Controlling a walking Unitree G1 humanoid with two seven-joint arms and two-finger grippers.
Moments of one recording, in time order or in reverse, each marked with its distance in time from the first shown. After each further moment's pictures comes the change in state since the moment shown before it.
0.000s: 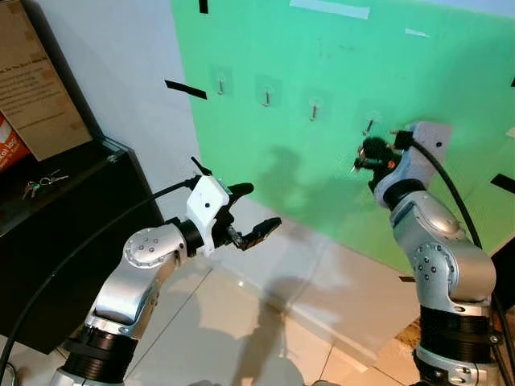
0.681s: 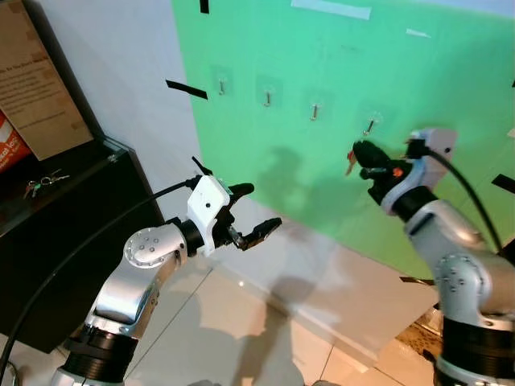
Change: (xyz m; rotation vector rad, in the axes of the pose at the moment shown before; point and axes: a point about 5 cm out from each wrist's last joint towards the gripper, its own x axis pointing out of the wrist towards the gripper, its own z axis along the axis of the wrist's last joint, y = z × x) left arm 0.000 0.000 0.000 0.004 0.006 -0.011; right arm -0.017 -0.003 0.012 0.073 -0.058 0.304
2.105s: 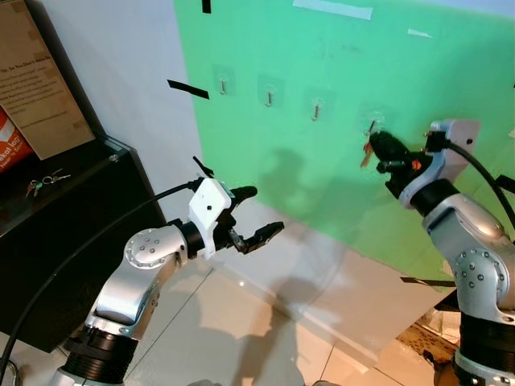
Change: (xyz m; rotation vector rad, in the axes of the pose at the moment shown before) left arm 0.002 -0.005 0.001 -0.009 -0.027 -0.039; right arm -0.003 -0.013 0.008 -0.064 0.002 -0.034
